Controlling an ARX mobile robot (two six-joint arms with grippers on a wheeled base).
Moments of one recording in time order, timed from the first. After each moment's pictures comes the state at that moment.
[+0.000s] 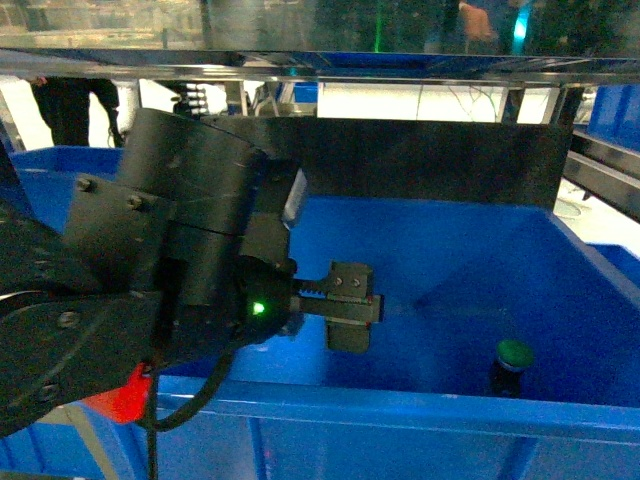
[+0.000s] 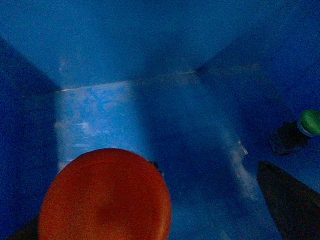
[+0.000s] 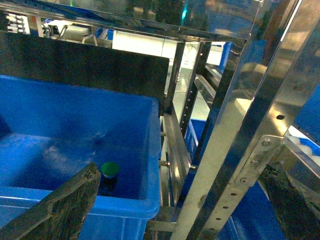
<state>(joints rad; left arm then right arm) -0.46 1.98 0.85 0.55 -0.05 -0.22 0.14 0.08 0.07 -0.08 0.20 -0.11</state>
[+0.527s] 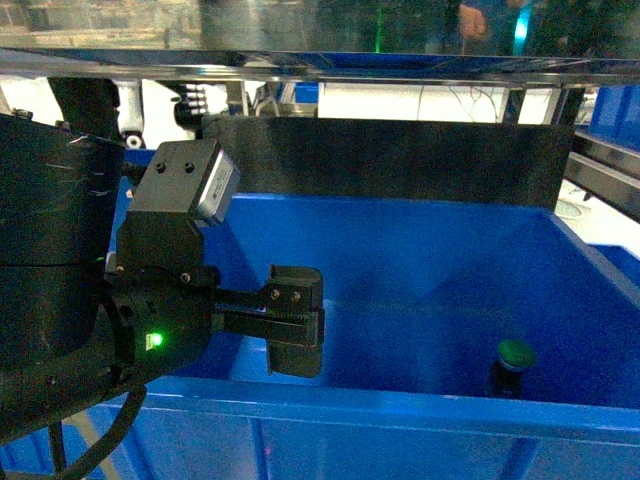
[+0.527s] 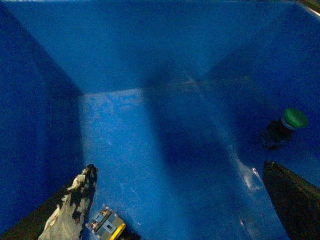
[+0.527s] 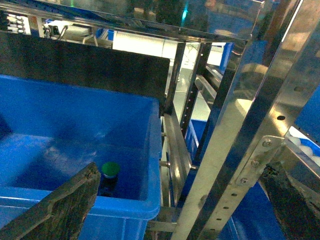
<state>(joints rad) -0.42 1.78 0.60 0.70 -0.03 -0.20 0.14 0.08 0.07 -0.08 0.20 -0.11</state>
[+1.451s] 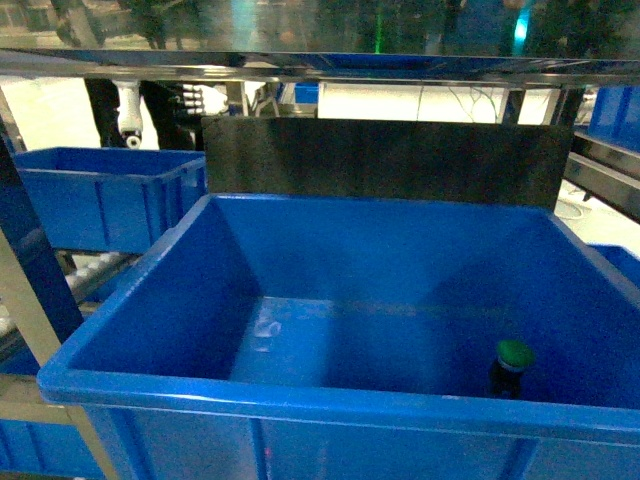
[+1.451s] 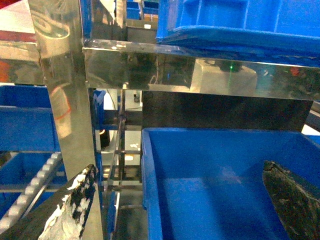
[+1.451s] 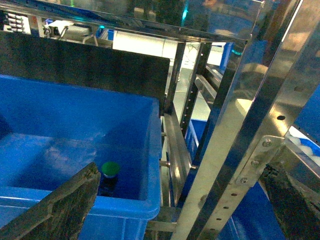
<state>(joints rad) -0.01 0.73 0.29 0.35 0.14 -0.10 0.14 0.08 0.07 -0.08 0.21 -0.11</state>
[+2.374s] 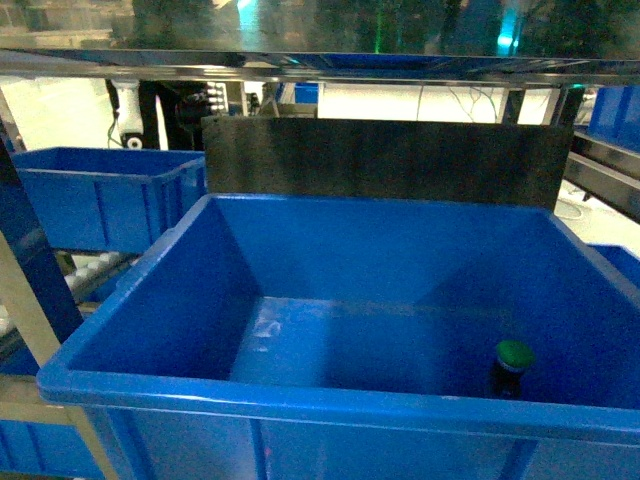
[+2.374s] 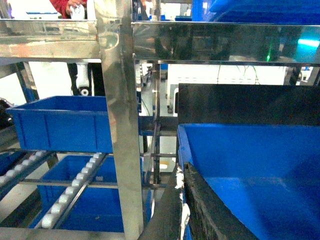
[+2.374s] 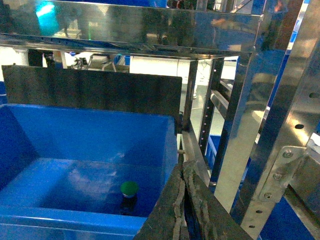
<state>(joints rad) 0.00 0.46 0.07 0.39 0.00 -0.02 0.00 0.00 0.01 0.00 0.00 -0.02</state>
